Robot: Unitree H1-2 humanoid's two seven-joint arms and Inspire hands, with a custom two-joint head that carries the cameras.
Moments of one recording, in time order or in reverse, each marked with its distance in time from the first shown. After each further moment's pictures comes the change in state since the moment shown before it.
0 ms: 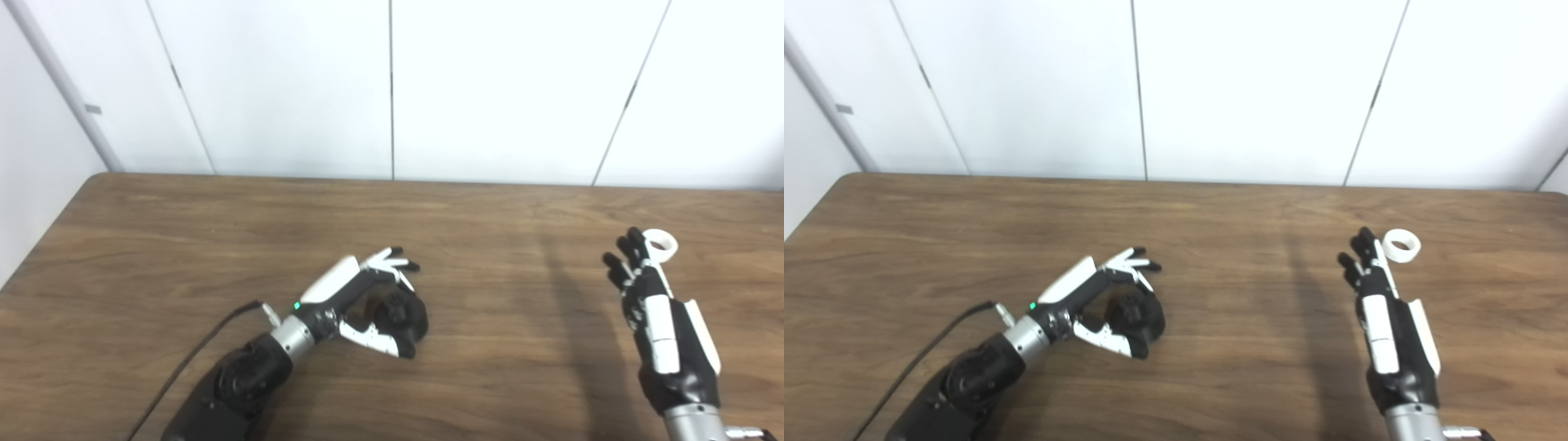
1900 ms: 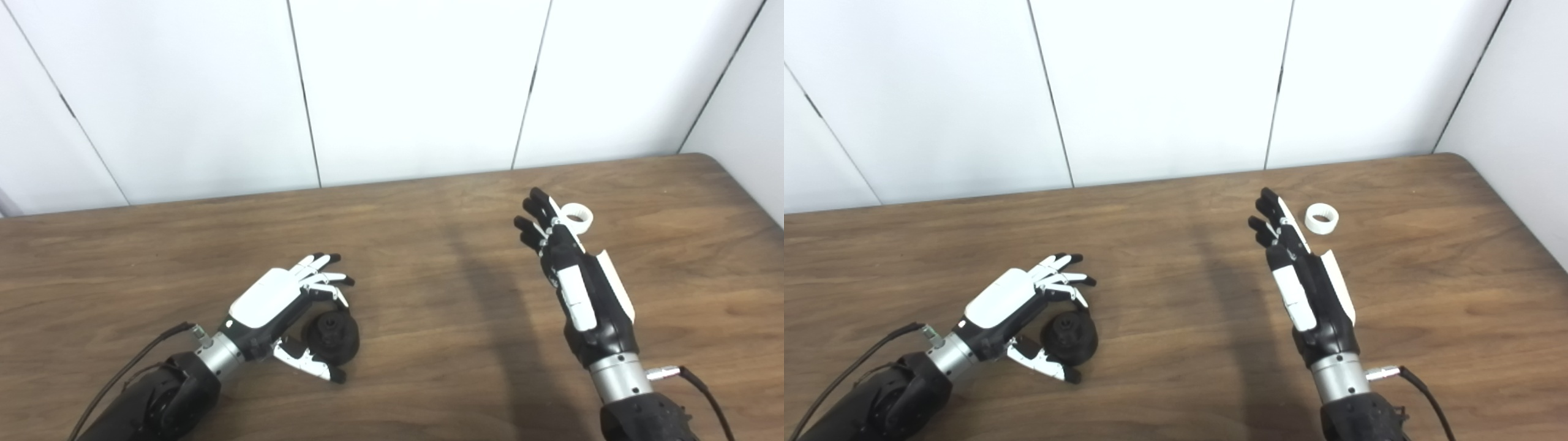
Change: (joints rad) left arm -0.159 0.205 -0.293 0.117 0.232 -0.141 0.335; right arm -0.017 0.046 0.027 -0.122 -0.087 0.080 -0.003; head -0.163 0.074
